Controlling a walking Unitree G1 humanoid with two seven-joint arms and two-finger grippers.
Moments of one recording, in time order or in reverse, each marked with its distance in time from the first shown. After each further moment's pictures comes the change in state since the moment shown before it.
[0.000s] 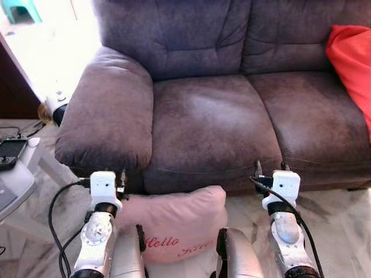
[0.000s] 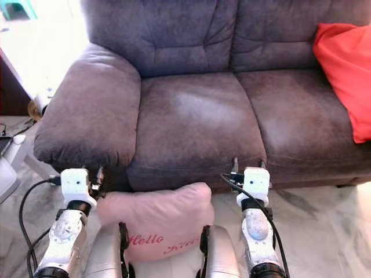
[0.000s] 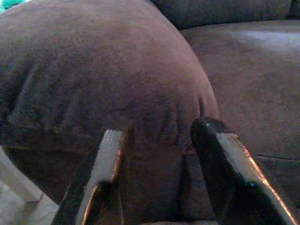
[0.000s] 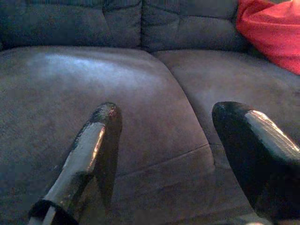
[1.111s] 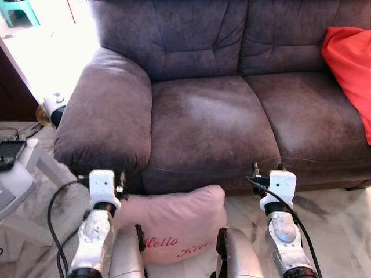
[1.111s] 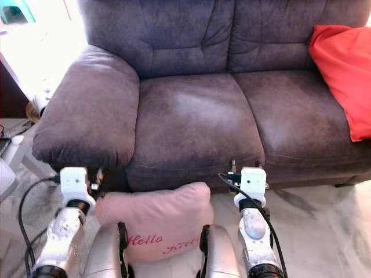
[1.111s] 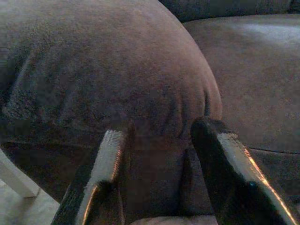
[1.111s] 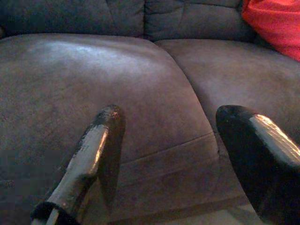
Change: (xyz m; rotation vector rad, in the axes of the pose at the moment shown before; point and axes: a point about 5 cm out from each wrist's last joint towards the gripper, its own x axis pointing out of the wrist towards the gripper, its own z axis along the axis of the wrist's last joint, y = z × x) left arm 0.006 0.006 0.003 -0.008 0.028 -0.010; right arm 0.000 0.005 -0.002 -0.001 0.058 0.005
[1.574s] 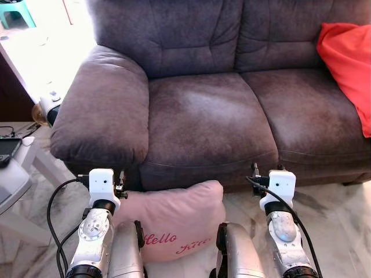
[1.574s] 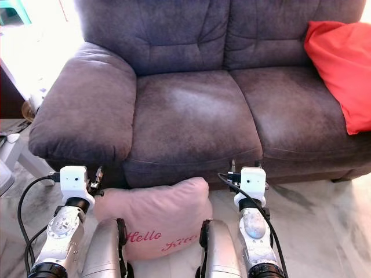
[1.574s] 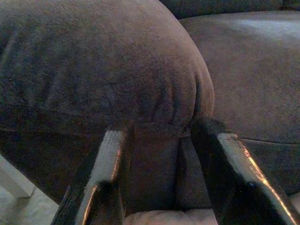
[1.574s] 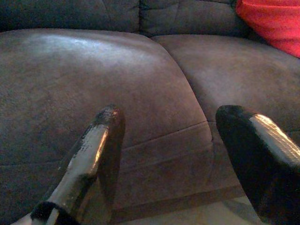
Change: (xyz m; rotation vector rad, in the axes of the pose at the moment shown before) left arm 0.001 0.000 -0.001 -0.003 0.006 0.001; right arm 0.001 0.000 0.000 -0.002 0.007 0.004
